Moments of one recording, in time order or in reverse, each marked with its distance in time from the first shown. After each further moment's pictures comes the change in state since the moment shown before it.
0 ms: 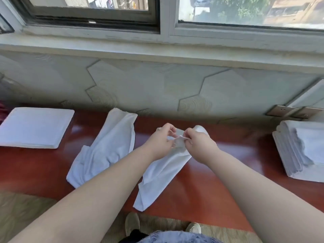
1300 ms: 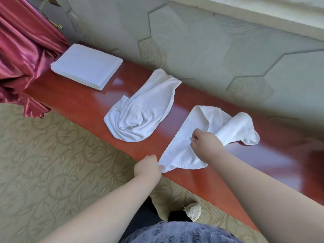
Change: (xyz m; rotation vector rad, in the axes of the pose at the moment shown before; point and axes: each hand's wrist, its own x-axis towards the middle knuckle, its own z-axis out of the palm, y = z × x) left_hand -0.165 -0.165 0.085 0.458 0.165 -0.766; right_hand -0.015 -0.025 0.127 -0.180 -0.165 -0.218
